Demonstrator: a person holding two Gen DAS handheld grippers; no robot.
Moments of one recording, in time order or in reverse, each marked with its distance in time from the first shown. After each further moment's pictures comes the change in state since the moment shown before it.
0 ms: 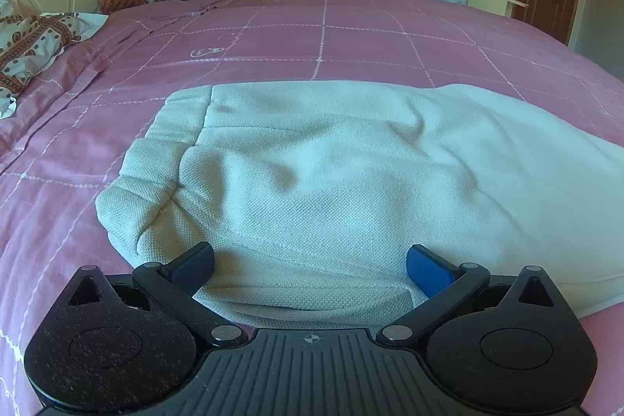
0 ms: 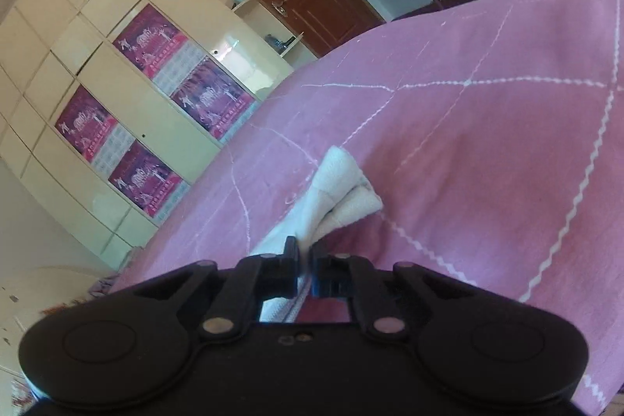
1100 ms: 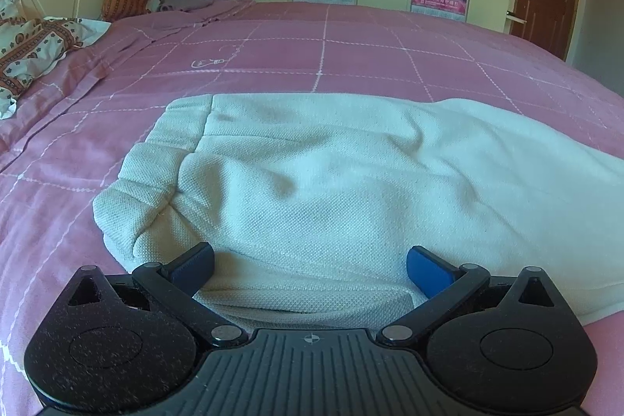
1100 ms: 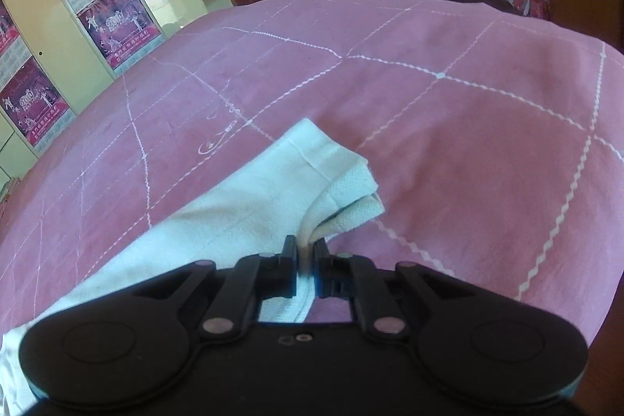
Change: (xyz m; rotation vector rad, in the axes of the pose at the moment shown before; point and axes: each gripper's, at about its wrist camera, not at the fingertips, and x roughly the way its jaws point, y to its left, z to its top) left arm 0.001 0.004 -0.004 -0.019 -0.055 -0.015; right arm 0.053 0.062 0.001 -0.155 0.136 -0.395
